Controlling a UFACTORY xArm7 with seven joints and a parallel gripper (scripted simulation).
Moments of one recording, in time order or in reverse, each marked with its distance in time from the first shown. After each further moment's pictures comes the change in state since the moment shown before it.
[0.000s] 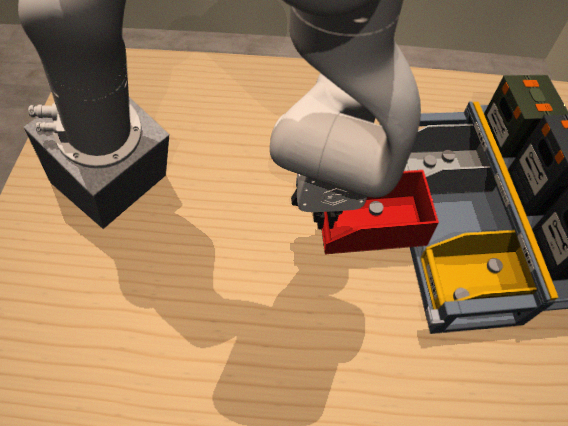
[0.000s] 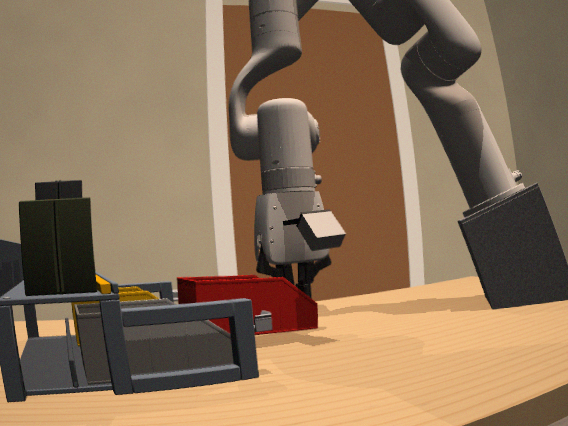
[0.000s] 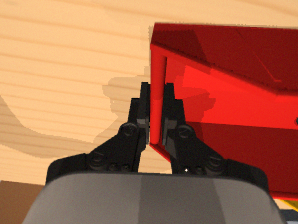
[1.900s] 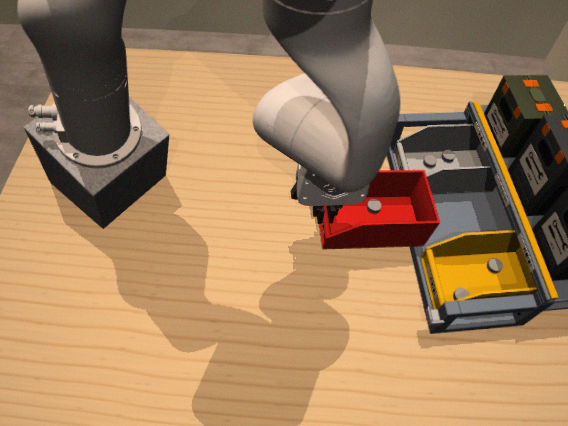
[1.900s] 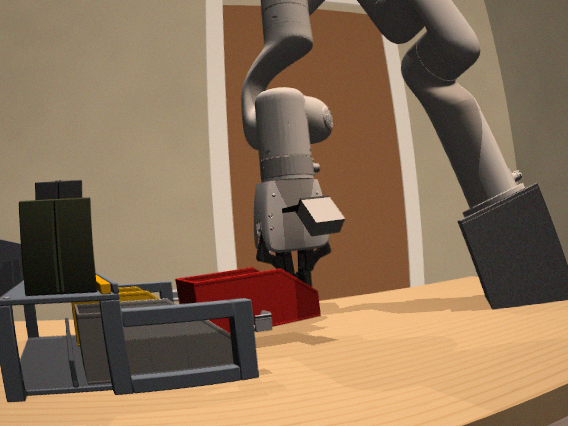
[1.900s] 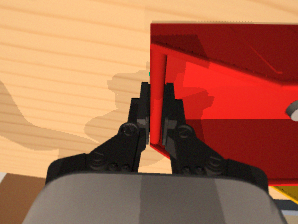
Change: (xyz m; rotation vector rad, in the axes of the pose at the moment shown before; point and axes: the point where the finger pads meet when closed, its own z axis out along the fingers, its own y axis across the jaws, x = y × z) arm 0.000 -0.002 -0.017 0.012 0.010 -0.001
